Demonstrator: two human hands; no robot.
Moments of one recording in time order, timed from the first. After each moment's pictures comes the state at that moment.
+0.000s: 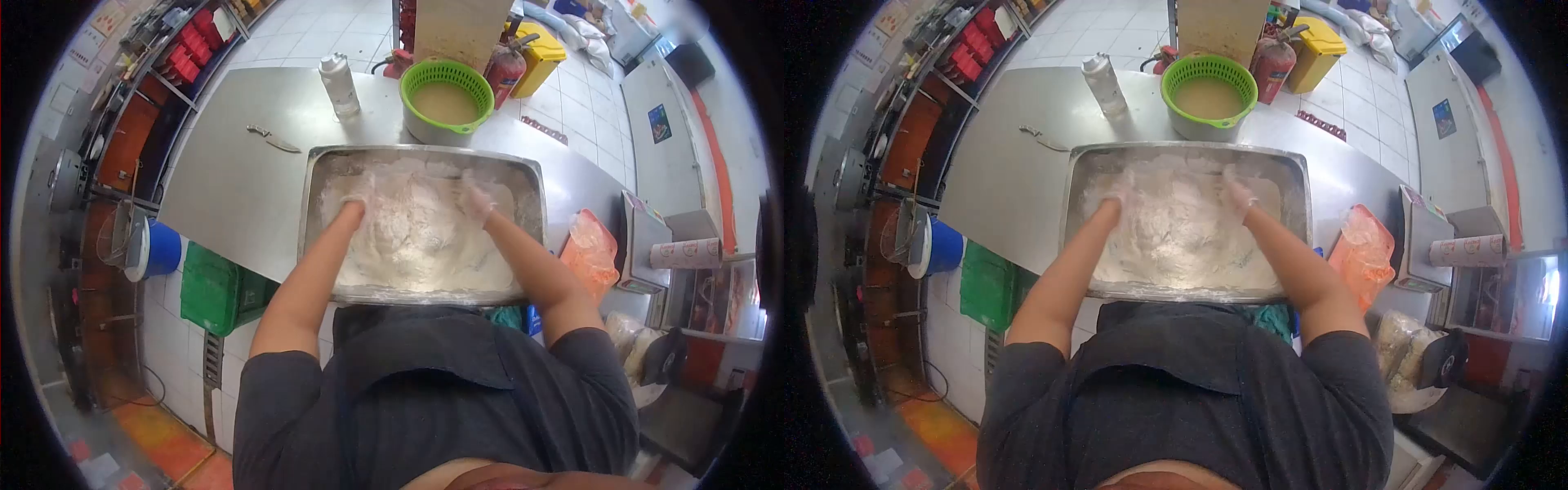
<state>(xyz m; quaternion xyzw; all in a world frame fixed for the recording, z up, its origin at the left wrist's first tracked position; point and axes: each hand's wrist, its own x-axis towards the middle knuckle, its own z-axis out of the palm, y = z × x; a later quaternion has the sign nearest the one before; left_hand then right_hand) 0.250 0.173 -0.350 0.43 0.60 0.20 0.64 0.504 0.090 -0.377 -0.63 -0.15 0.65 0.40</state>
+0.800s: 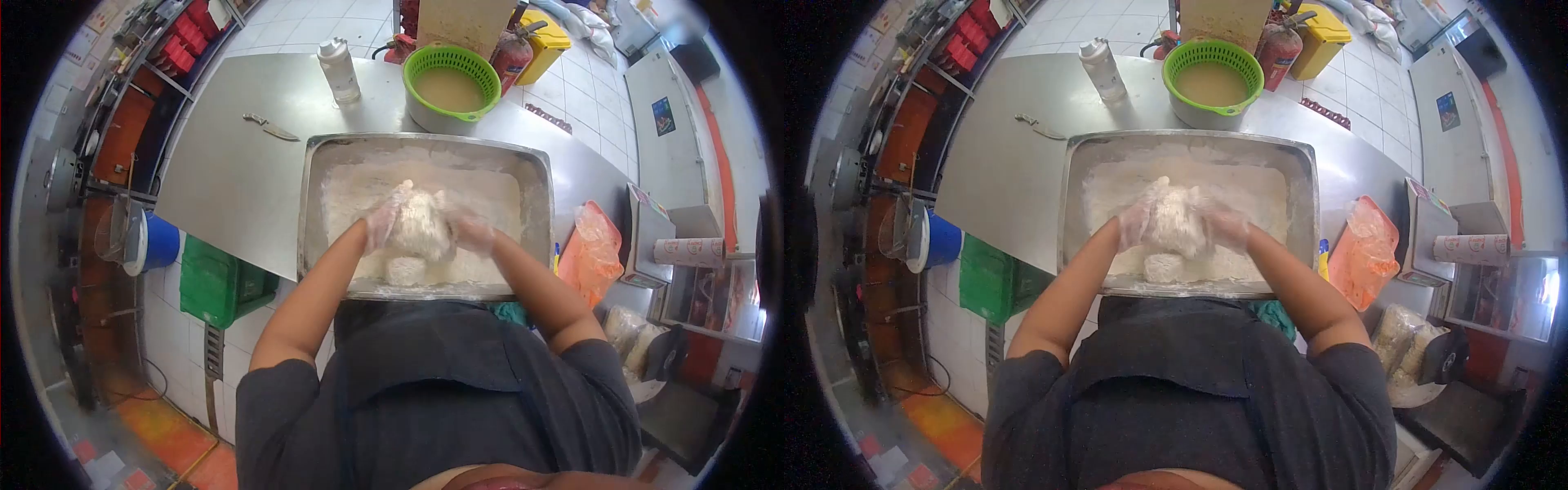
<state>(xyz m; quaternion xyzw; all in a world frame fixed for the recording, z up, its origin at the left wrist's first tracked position) 0.260 0.104 -0.321 0.30 0.43 0.07 0.85 0.463 0.029 -0.340 -0.54 -0.59 0.55 0.24</state>
